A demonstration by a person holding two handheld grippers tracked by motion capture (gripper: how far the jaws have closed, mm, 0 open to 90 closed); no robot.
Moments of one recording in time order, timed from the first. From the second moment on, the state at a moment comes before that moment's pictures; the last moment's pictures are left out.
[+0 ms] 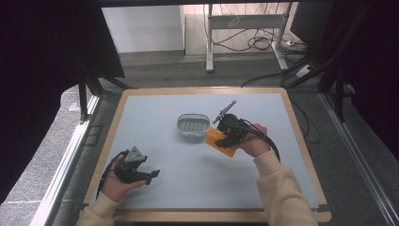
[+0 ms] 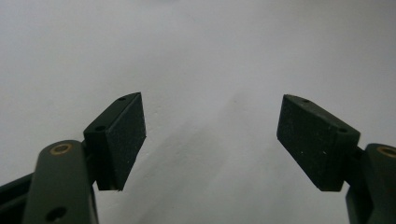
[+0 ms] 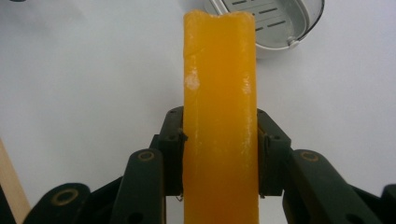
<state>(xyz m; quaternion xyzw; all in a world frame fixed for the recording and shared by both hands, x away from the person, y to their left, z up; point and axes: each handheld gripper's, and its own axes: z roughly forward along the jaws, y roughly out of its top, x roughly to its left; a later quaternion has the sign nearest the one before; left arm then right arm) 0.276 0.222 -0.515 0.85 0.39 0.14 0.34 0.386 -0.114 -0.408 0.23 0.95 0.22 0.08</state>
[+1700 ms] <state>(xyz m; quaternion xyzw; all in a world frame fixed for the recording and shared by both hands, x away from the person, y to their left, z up) 0.276 0.222 -0.515 0.84 0.39 0.14 0.34 0.433 -0.075 -0.394 0.19 0.95 0.21 0.09</state>
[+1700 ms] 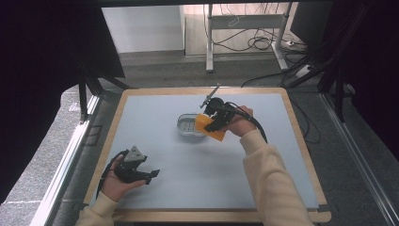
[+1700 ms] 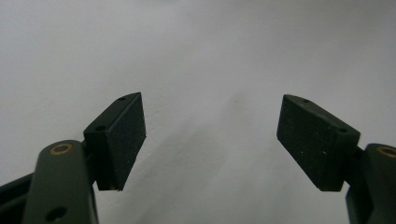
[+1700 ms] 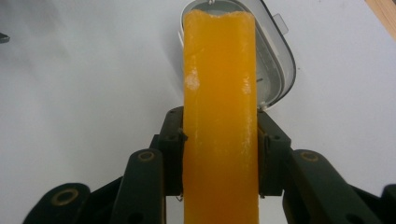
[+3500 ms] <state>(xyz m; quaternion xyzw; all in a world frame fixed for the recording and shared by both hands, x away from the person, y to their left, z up) 0.277 0.223 -0.516 0.85 0.39 0.14 0.34 0.486 -0.024 -0.404 0.15 0.97 0.21 0.07</state>
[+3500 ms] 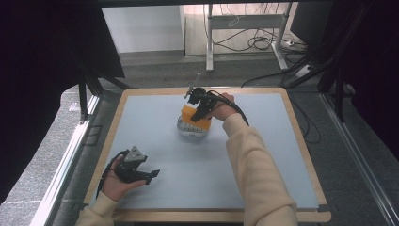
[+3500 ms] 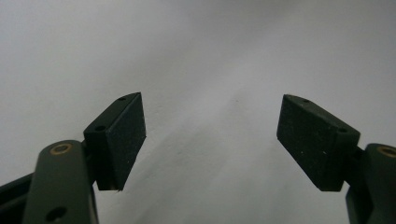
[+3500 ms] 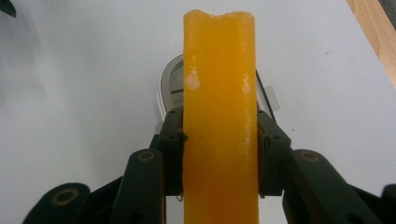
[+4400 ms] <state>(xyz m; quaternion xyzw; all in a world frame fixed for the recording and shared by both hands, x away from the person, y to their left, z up) 0.277 0.224 -0.518 0.85 0.39 0.14 0.34 0.506 -0.001 -0.428 0.11 0.98 0.18 0.05</state>
